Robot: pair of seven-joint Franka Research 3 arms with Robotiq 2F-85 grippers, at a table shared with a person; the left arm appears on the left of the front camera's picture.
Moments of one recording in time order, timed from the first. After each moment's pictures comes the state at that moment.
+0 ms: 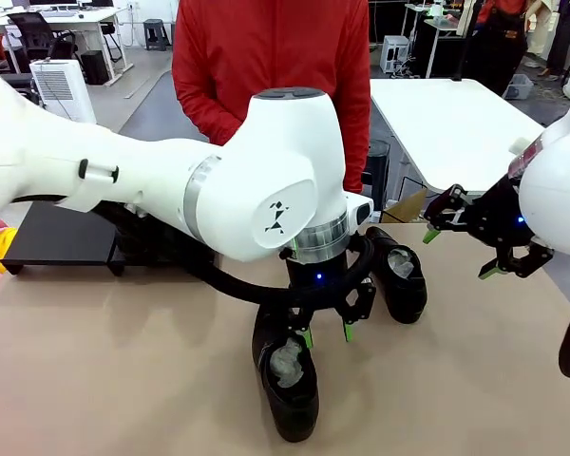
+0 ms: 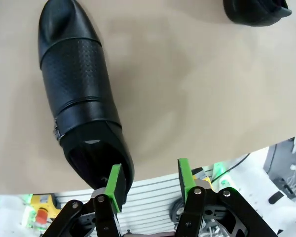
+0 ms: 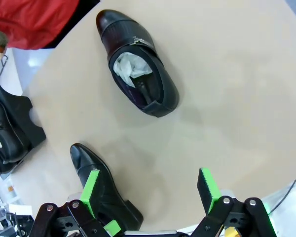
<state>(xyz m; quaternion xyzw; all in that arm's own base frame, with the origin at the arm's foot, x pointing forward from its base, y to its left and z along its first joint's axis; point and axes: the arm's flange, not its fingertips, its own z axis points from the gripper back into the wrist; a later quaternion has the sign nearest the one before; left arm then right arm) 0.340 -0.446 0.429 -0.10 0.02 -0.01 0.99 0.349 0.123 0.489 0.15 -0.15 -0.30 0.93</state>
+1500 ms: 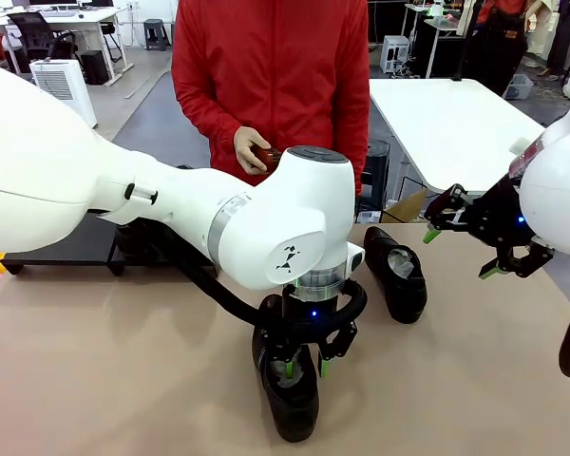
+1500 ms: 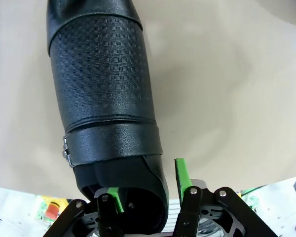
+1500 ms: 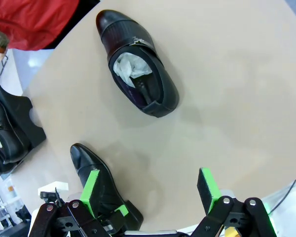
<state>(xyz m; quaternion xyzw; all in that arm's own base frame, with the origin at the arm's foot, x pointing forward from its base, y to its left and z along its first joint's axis) 0.345 -0.446 0.359 0.00 0.05 0.01 1.00 0.349 0.122 0.489 0.15 -0.15 -0.30 0.93</state>
